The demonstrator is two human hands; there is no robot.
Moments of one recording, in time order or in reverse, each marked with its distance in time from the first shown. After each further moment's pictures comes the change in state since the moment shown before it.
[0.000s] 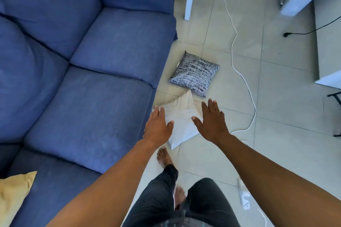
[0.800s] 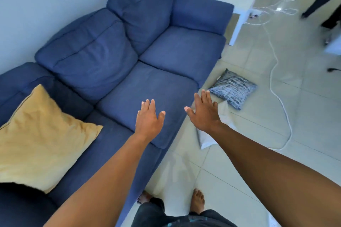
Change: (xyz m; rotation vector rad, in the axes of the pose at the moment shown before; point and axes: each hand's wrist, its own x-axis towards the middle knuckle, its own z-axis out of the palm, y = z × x) left_hand -0.252 -0.151 -0.091 -0.082 0.436 -0.118; right_hand -0.185 -0.197 0.040 -0.040 0.128 -0.306
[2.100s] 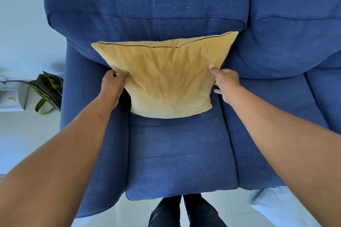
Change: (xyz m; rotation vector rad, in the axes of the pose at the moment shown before) left_hand -0.108 -0.578 -0.242 -1.025 0.797 -1.092; right_hand 0.131 -0.570 0.283 0.616 -0.578 0.030
